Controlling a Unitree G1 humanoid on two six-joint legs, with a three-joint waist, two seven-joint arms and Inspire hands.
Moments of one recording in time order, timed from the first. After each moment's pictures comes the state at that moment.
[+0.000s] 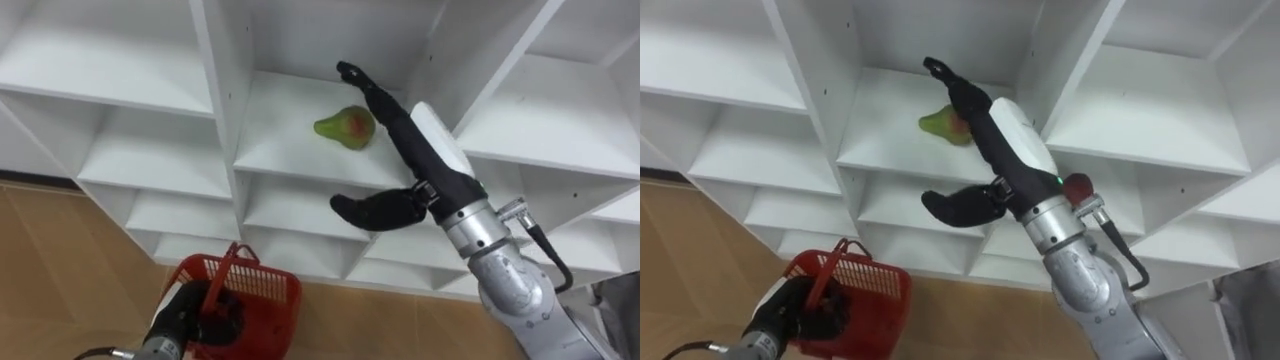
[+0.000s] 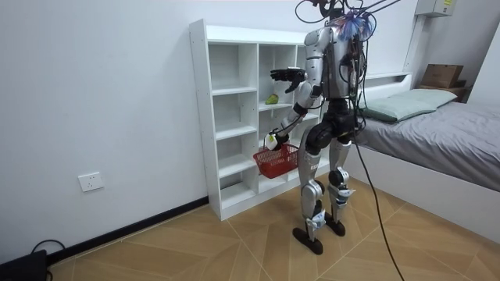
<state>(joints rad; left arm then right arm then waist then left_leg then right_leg) 0.02 0.28 -0.13 0.86 -0.03 -0.20 -0.06 -0.08 -0.43 0.36 -0.07 -0.28 -0.27 -0.09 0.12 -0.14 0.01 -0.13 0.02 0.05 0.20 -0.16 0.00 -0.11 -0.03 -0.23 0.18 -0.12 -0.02</state>
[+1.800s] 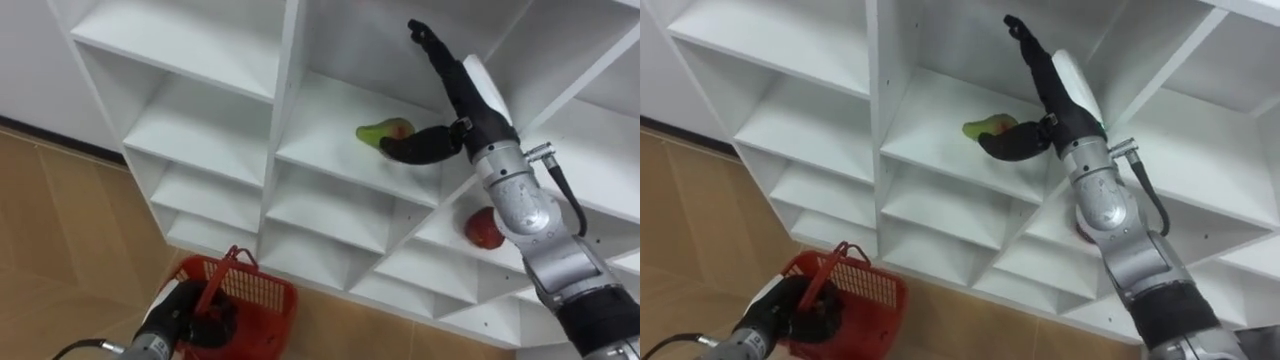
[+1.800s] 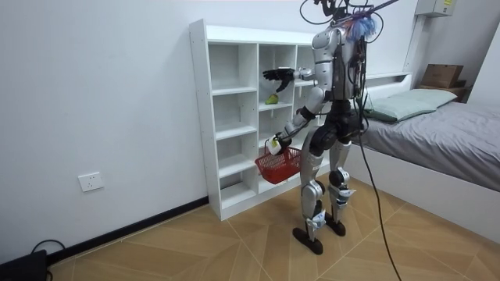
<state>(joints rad) 0.04 0.30 -0.08 0.78 0.08 -0.15 -0.14 -0.40 -0.44 0.28 0.46 -0.15 -0.27 -0.15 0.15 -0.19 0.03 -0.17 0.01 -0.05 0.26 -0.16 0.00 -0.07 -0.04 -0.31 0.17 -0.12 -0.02</state>
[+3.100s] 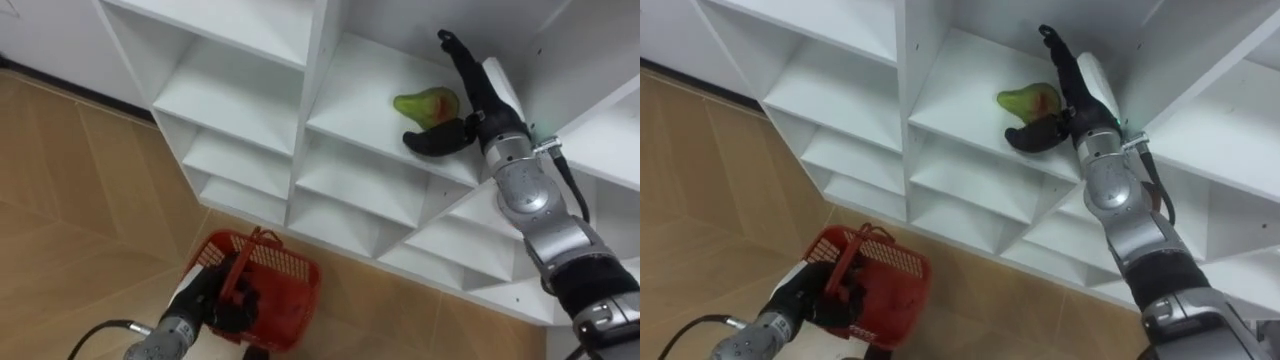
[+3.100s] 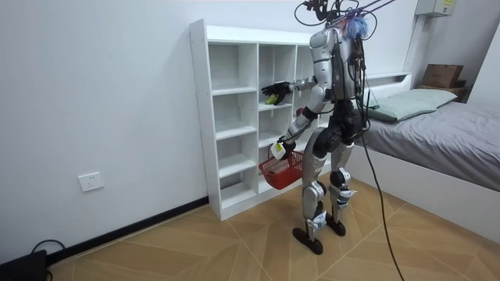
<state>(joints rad) -0.03 0.26 -0.14 0.81 0.08 -0.13 -0.10 -0.53 -0.42 0.28 0.73 -0.13 -0.27 -0.19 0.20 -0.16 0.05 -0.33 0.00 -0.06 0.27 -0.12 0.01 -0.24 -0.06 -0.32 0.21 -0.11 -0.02</state>
